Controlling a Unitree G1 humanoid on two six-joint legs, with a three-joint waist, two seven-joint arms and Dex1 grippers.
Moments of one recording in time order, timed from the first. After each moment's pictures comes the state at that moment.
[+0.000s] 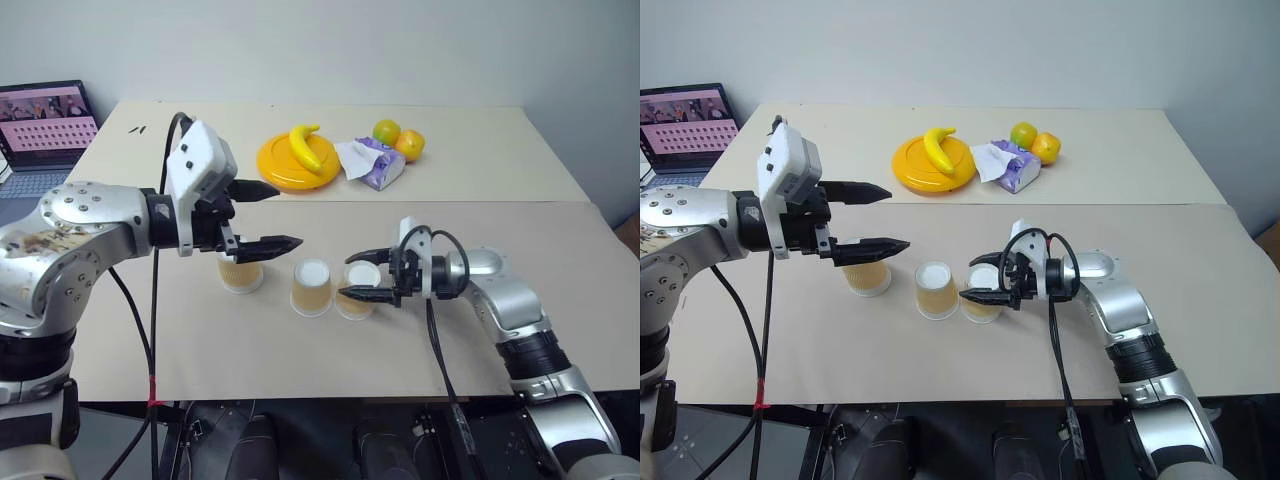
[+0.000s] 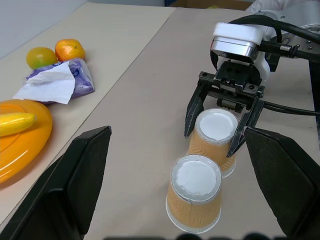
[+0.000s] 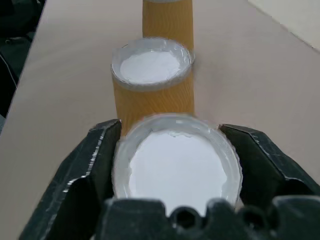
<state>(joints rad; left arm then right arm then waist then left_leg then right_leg) -0.70 0.91 0.06 -0.45 -0.75 0.94 -0.84 -0.59 -0.52 0.21 0.12 0.30 0.35 1.15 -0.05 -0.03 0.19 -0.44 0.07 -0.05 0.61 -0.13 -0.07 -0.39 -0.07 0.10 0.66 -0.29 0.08</state>
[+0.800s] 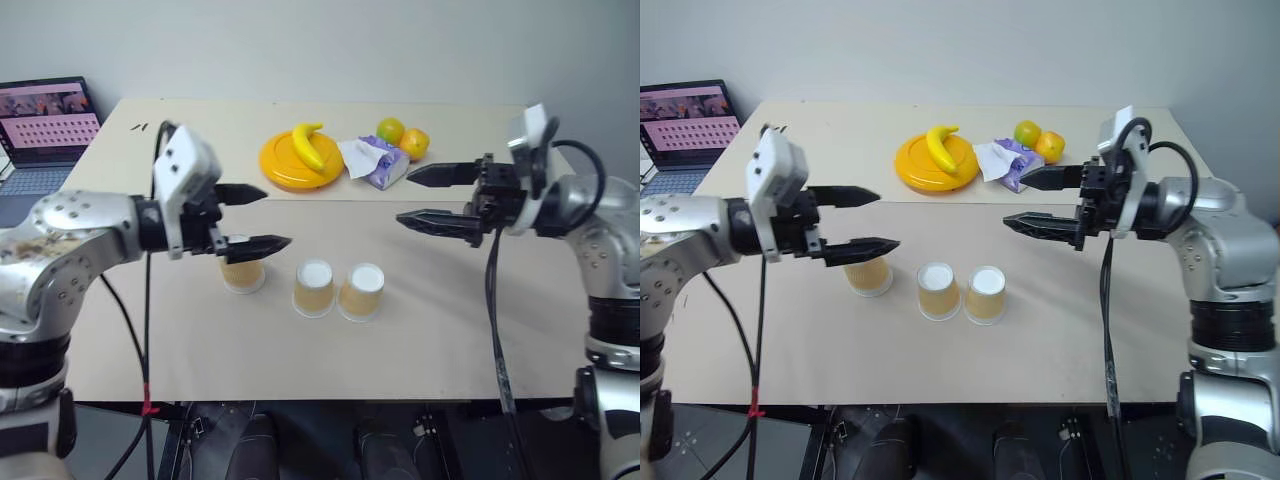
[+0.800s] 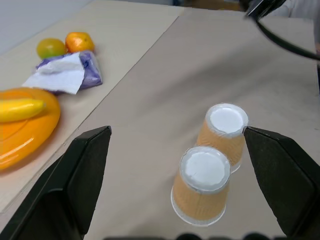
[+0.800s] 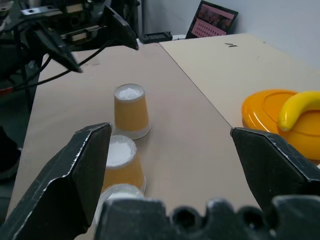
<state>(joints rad) -0.52 0.96 0.17 -0.42 -0.73 0.90 -0.89 -0.73 -0.83 -0.10 -0.07 0.61 0.65 1.26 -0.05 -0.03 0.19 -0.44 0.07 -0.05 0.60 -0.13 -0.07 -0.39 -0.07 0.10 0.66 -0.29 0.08</state>
